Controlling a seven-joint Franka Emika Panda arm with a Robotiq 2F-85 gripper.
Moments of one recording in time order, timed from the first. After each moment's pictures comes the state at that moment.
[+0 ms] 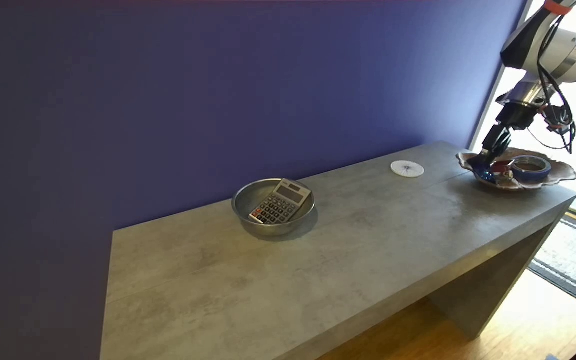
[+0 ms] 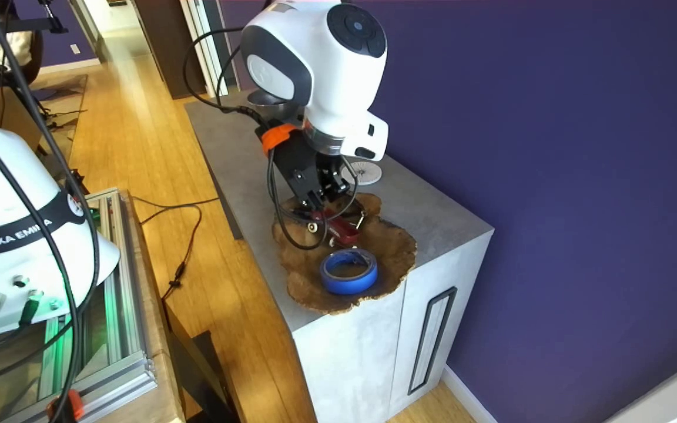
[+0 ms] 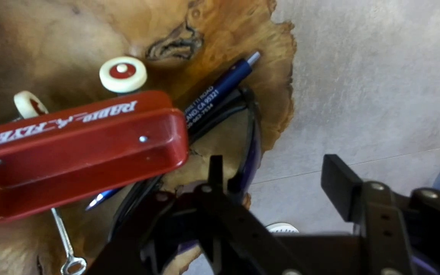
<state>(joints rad) -0.22 0.31 -0.08 -2.43 0.84 2.42 -1.07</state>
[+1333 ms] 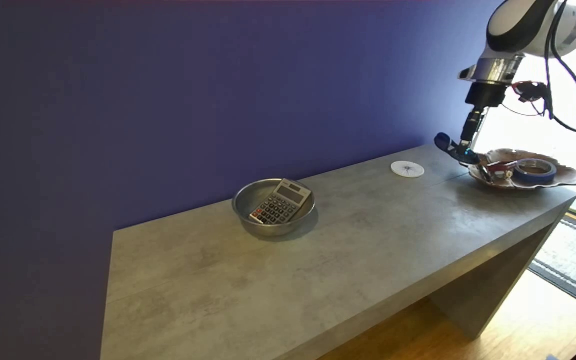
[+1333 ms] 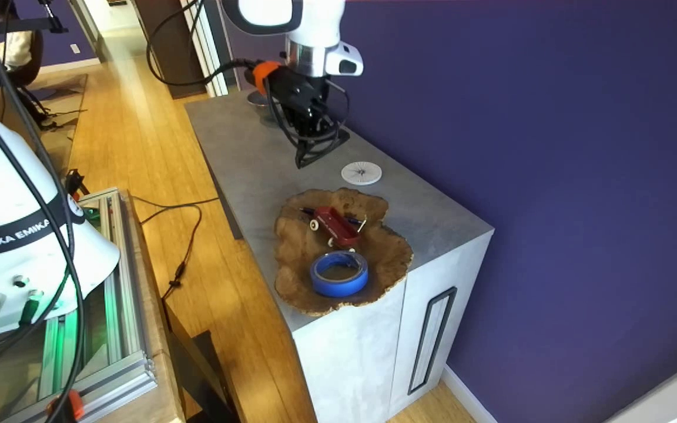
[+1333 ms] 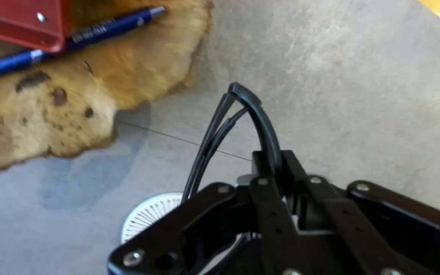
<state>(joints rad) -0.01 0.15 0.00 -2.44 0.38 2.50 -0.68</state>
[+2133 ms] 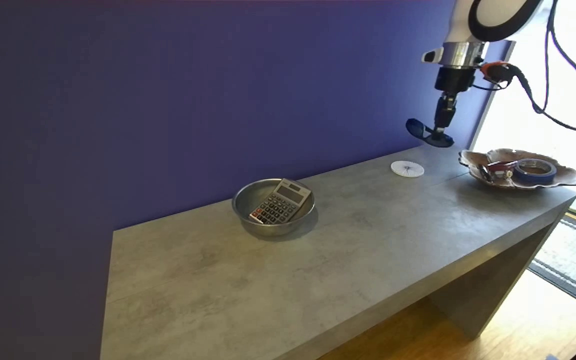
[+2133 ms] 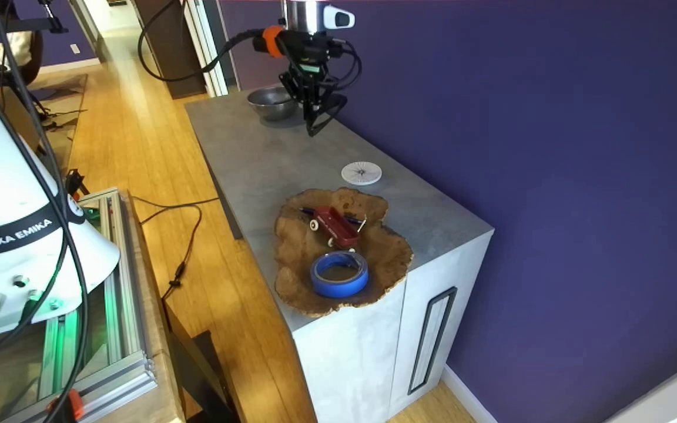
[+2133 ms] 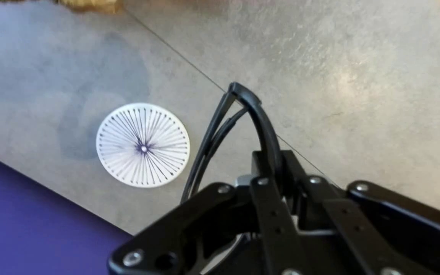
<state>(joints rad) 0.06 0.17 0.08 -2.29 0.06 2.44 -0.55</state>
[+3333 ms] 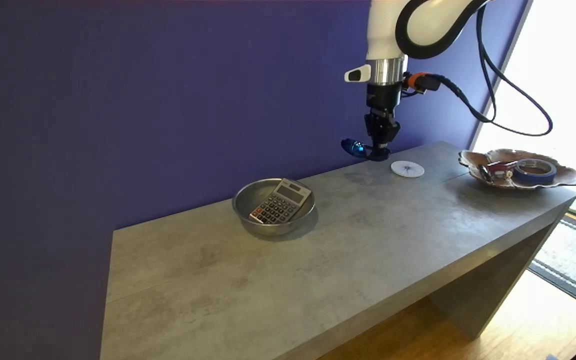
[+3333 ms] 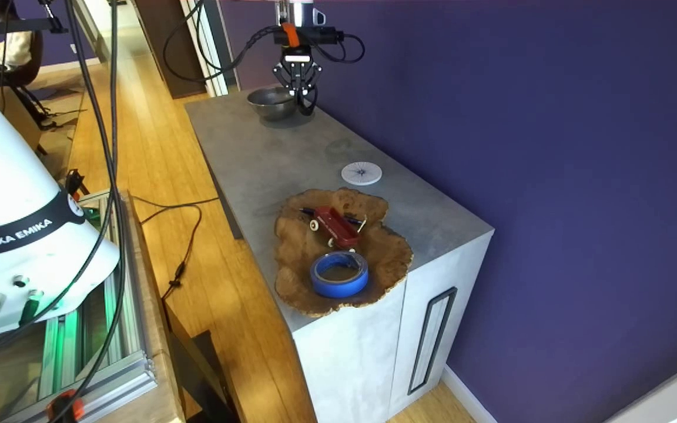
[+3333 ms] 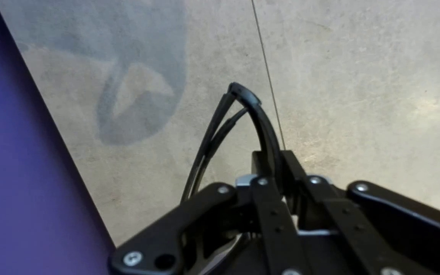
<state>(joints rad) 0.19 0.49 0.23 -1.86 -0.14 2.26 -0.74</state>
